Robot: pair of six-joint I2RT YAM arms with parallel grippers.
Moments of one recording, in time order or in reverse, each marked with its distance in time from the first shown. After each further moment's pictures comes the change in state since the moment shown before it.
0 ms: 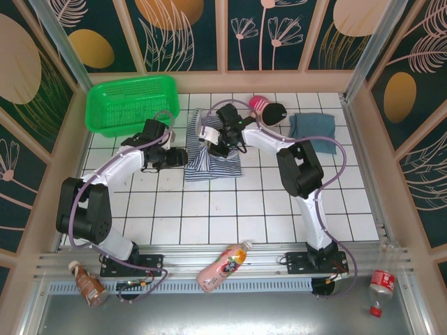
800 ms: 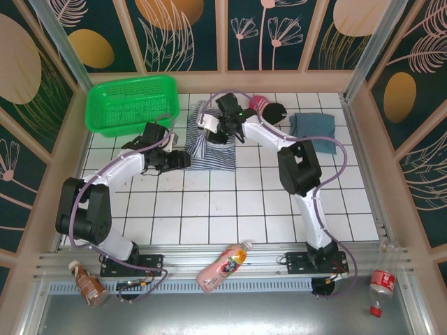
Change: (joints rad) left arm 0.000 -0.002 -0.051 0.069 0.100 -0.008; right arm -0.019 0.052 0.152 -0.003 0.101 -0.016
